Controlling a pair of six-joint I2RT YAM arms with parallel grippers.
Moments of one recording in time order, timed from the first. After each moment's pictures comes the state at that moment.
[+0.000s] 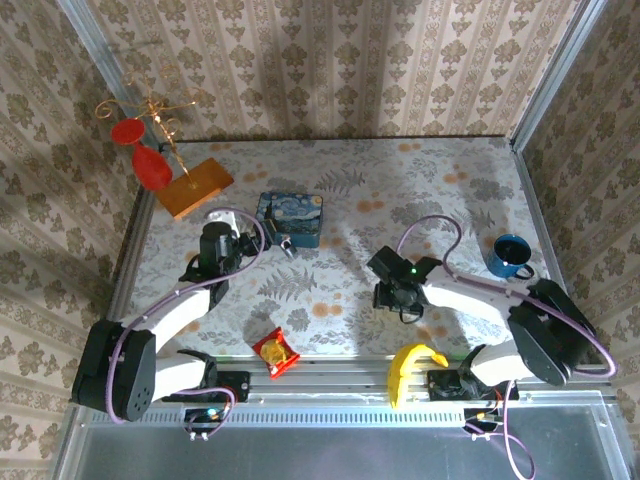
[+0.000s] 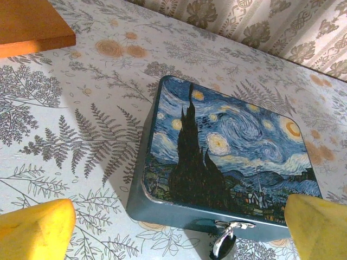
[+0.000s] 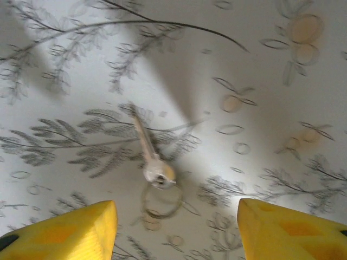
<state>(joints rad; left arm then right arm) -0.35 1.19 0.47 0.30 -0.03 -0.46 0.72 1.43 0.76 -0.68 0.12 0.89</state>
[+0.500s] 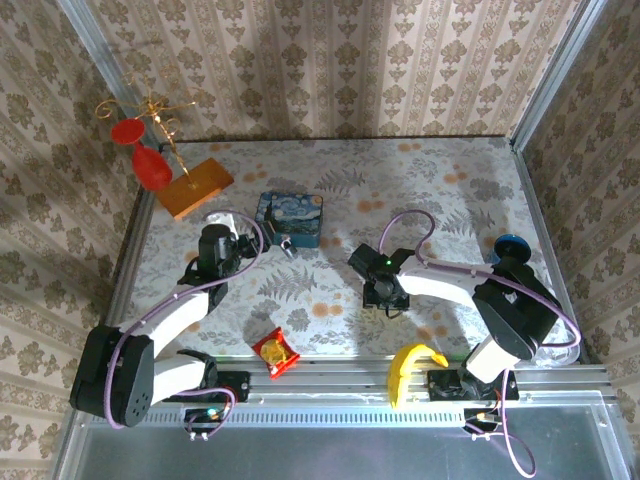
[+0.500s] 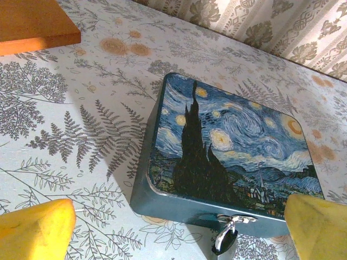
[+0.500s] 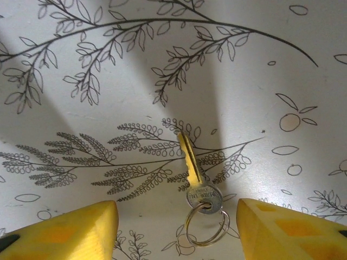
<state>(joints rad) -0.35 1.17 0.46 0.28 -0.04 -0.46 0.77 1.60 0.88 -0.74 0.15 0.88</state>
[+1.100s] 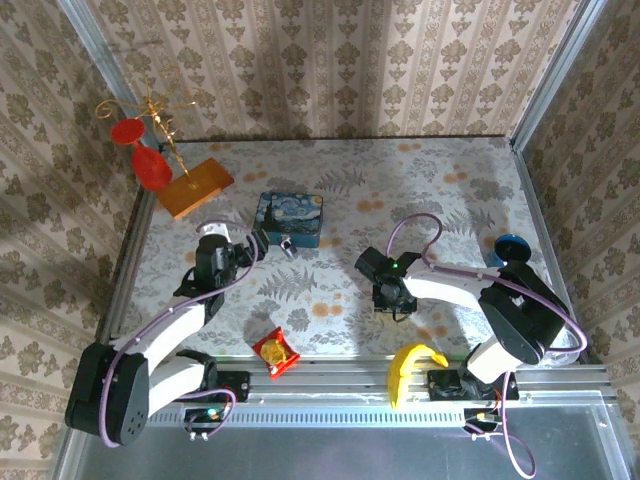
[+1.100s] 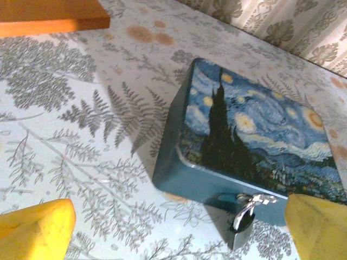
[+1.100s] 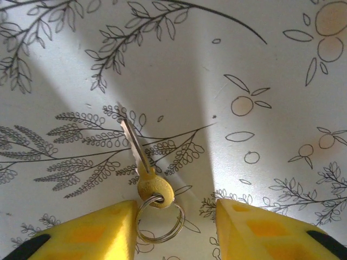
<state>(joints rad) -0.35 1.06 0.38 0.22 -0.10 -0.51 0.74 1.56 0.82 -0.75 0.17 0.89</state>
